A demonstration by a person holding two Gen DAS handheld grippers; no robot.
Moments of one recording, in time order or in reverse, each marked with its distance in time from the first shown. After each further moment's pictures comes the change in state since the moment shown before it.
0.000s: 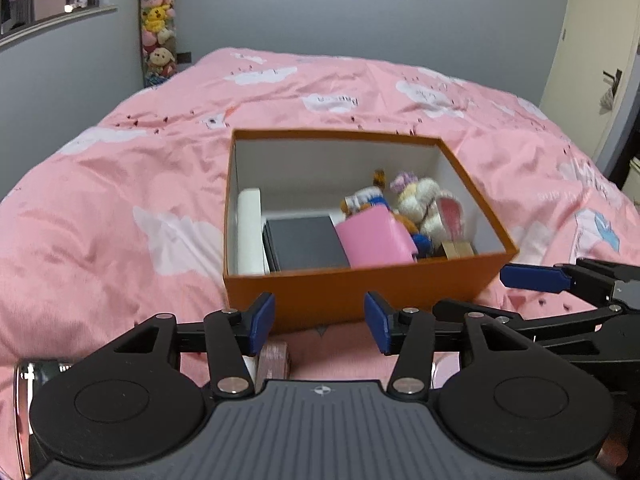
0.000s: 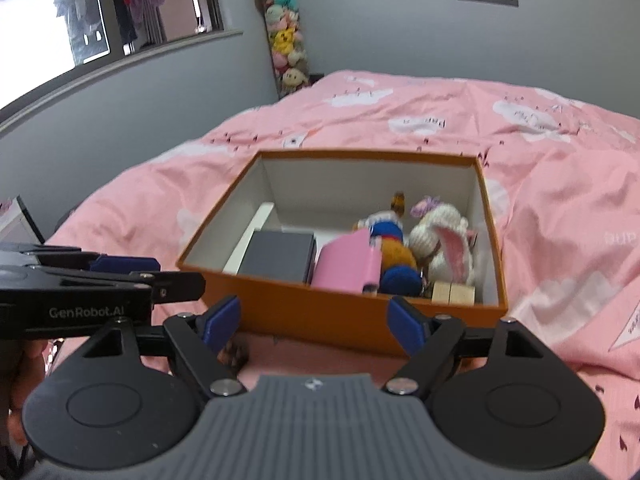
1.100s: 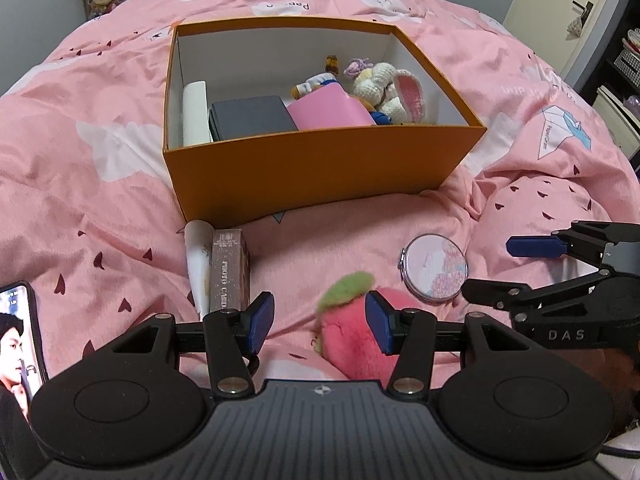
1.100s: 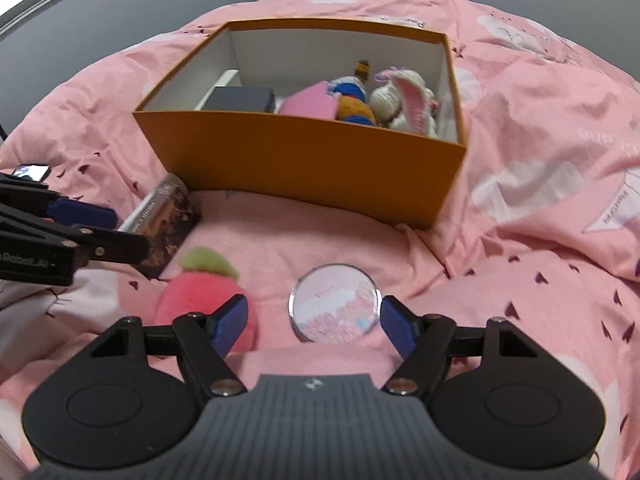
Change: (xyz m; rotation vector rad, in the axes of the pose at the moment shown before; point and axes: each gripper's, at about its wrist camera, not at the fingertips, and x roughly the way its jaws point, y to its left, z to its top) left arm 0.018 -0.006 -0.041 0.077 0.254 -0.124; right arm -0.001 -0.027 -0.065 -0.028 0.272 -0.095
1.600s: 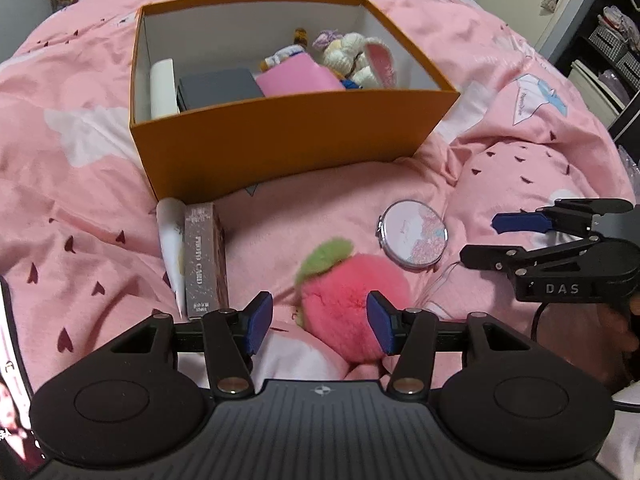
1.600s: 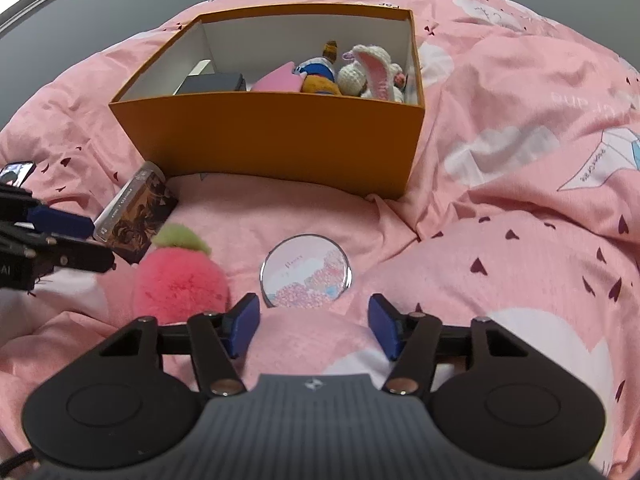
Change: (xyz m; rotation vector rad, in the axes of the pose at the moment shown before) left arm 0.009 -0.001 -0.010 0.054 0.068 -0.074; right arm 0.000 -0.016 -0.015 0.049 0.017 -0.005
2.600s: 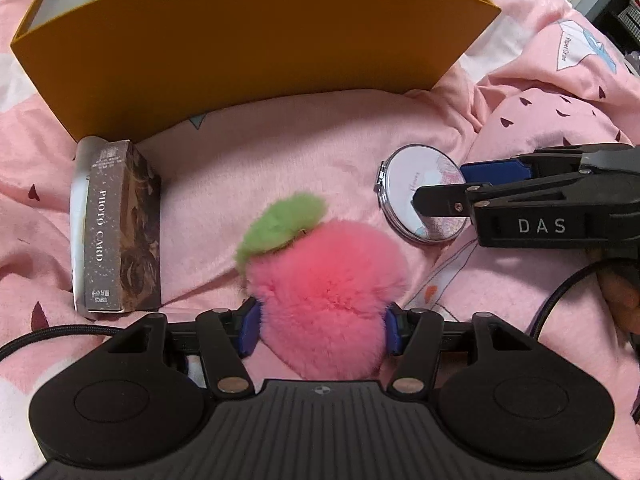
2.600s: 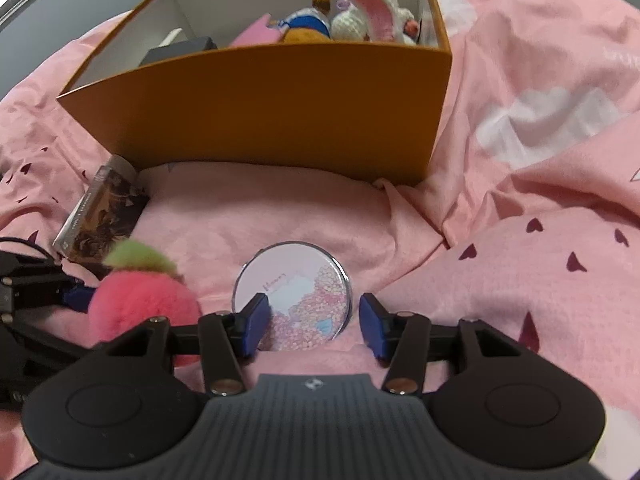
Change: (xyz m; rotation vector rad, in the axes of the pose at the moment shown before) left arm 0.081 -0.021 0.001 -0.050 0.162 0.012; right arm 0.075 -0.024 0.024 0.040 0.115 0.083
